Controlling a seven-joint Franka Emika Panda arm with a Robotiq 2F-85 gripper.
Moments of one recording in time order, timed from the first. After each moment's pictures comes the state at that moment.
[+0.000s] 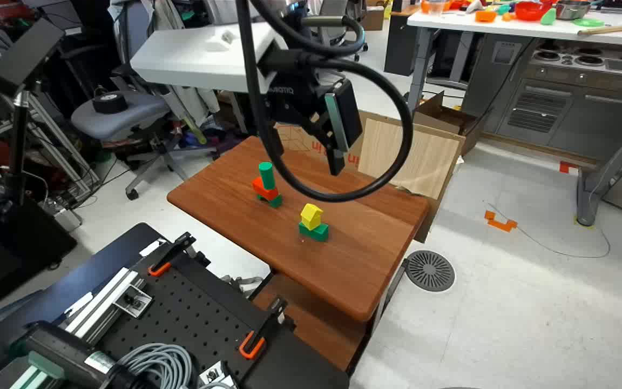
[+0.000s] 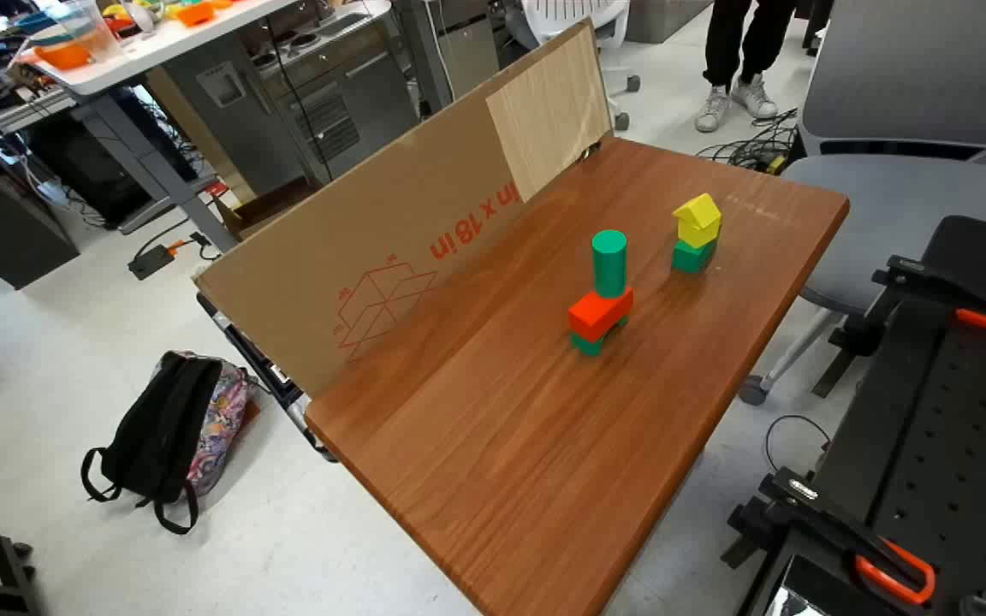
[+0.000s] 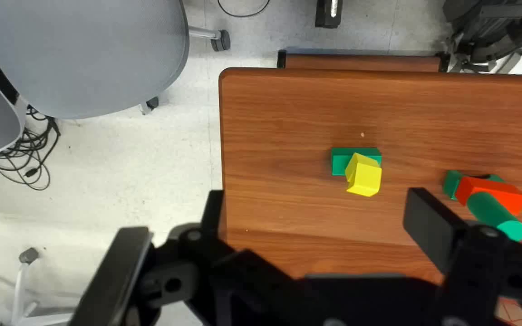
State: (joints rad) arm -0.13 -0.32 -0.13 -2.51 -0.22 2.32 -0.19
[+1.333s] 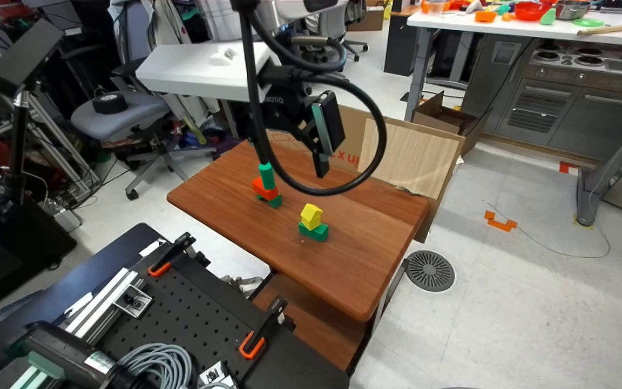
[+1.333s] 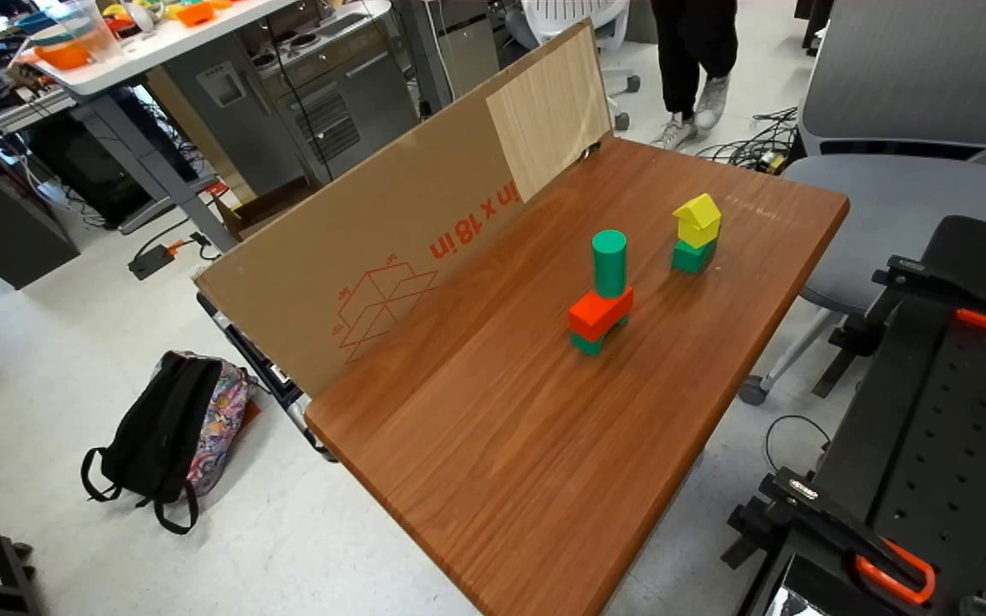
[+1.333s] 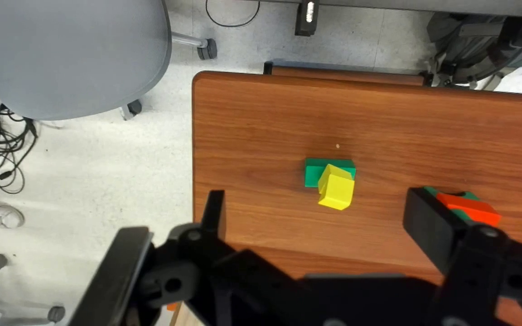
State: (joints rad) arm -0.09 -0.27 -0.11 -2.50 -0.20 2.31 -0.19
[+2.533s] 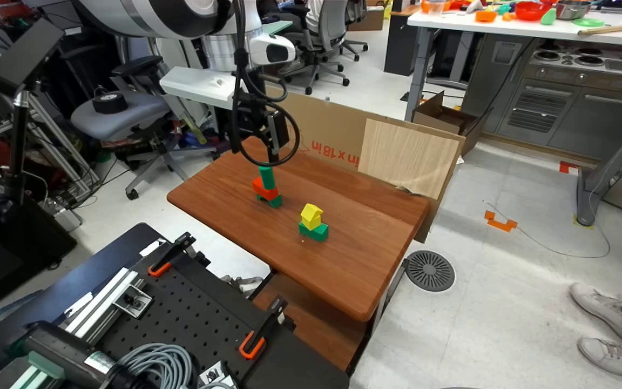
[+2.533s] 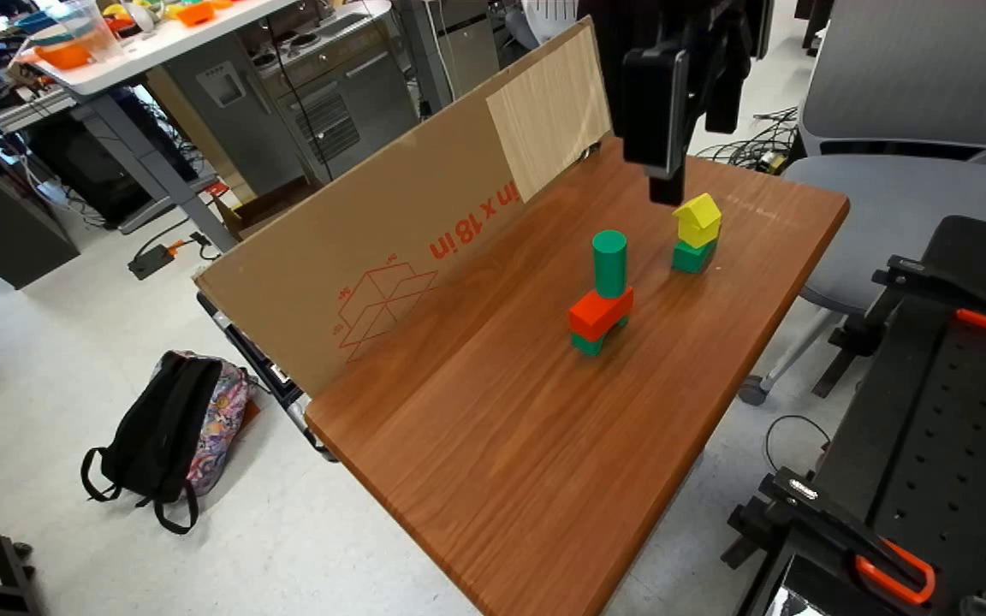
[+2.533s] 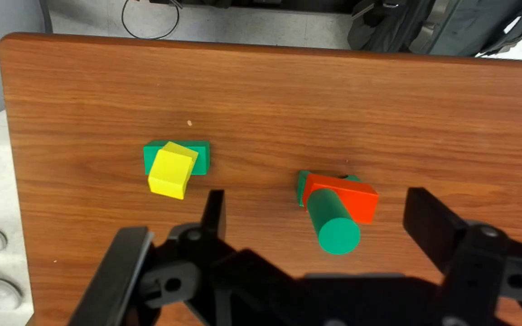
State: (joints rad) arm 0.04 0.09 0.05 -2.29 -0.06 2.31 0.03
